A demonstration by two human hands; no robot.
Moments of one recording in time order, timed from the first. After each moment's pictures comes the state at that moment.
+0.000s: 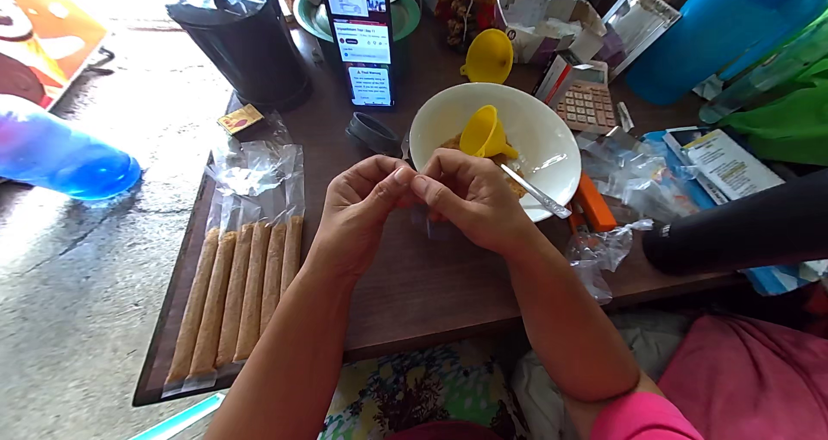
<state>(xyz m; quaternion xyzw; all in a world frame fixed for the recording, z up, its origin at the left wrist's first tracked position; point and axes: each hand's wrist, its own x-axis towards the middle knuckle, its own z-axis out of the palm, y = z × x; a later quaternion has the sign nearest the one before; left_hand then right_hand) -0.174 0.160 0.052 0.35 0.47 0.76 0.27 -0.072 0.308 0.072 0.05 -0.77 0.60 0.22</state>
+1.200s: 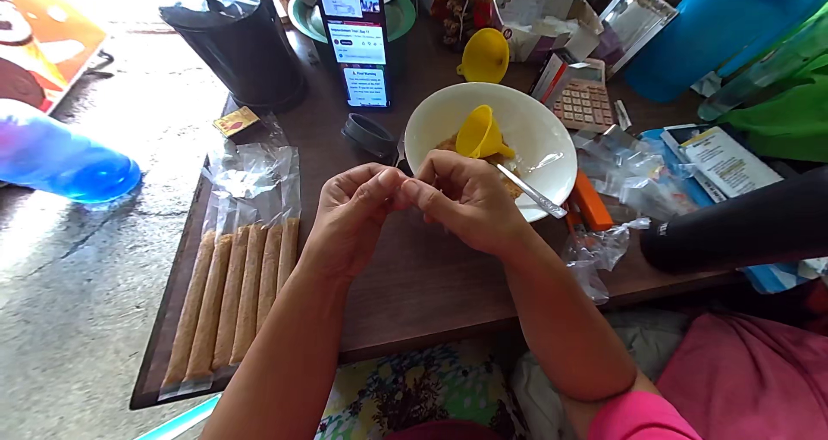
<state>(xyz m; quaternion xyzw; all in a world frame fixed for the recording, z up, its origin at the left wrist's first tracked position) -0.176 0.159 0.052 0.34 0.43 0.78 0.30 -0.071 0.308 0.074 0.05 -0.77 0.59 0.23</state>
